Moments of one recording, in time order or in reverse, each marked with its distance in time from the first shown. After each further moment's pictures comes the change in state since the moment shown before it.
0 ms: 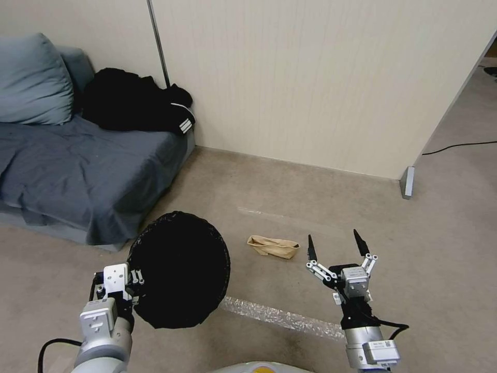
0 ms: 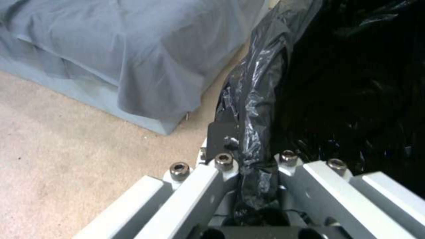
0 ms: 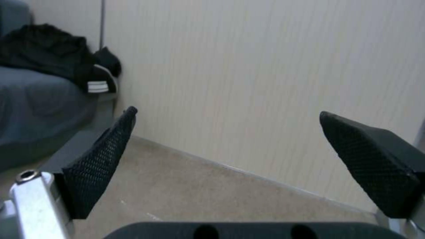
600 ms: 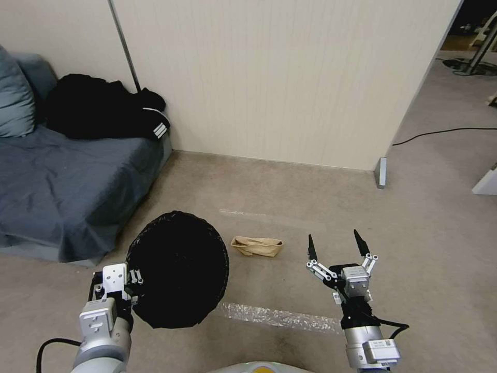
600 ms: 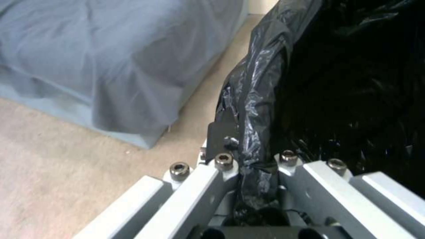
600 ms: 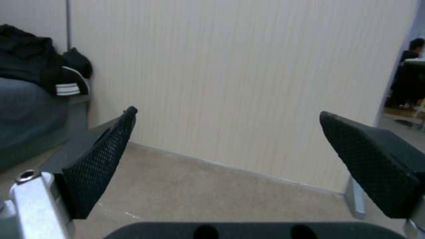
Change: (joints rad) left arm 0.000 0.002 -0.002 -0.004 0.010 -0.001 -0.001; right arm -0.025 0.037 -0.015 0.022 0.008 0.002 0.017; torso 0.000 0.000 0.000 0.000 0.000
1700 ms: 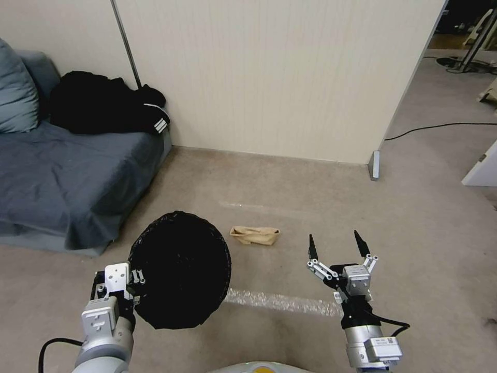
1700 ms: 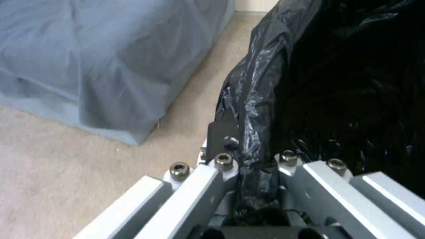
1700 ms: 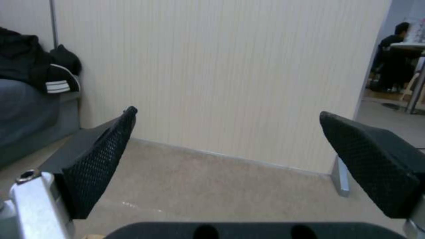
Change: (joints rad) left arm -0.002 -0.008 0.012 -0.011 0.005 0.024 -0.004; right arm -0.005 0.000 -0.004 0.016 0.033 -0.044 -0.001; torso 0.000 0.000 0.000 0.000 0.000
